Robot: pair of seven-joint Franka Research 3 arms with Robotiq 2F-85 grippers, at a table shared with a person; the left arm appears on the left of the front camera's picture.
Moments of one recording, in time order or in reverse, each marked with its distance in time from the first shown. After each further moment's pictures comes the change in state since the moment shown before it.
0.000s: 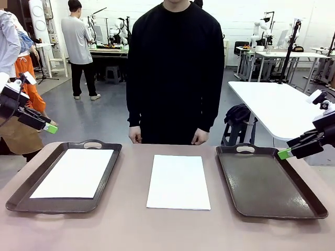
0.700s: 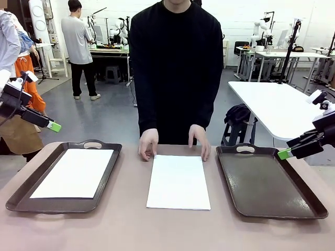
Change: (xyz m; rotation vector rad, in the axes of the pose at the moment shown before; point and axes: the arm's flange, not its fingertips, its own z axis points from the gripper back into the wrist) left arm 0.005 -0.012 0.000 -0.030 -0.021 0.069; right arm 0.000 0.000 0.000 0.002 0.001 0.001
